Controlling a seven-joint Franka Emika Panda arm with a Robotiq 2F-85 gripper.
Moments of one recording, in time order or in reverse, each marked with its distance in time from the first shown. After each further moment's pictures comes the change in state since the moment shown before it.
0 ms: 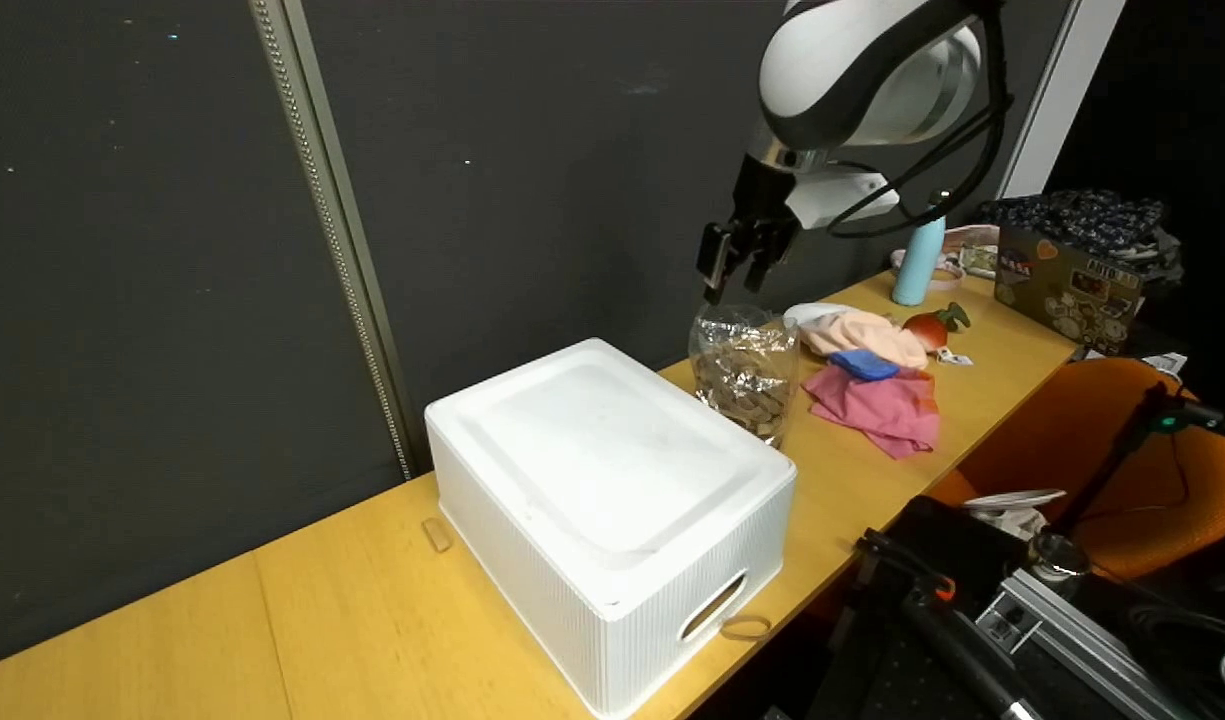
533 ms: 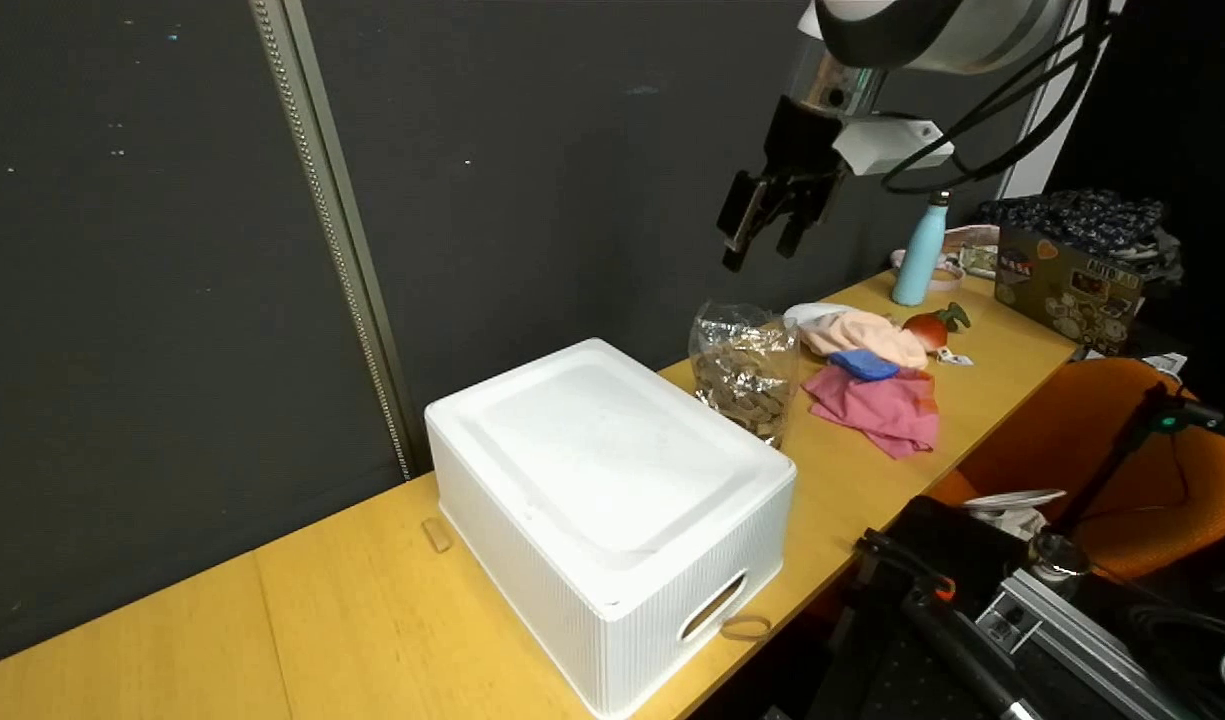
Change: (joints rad) arm 0.016 -0.195 0.000 -0.093 -0.006 -0.101 0.000
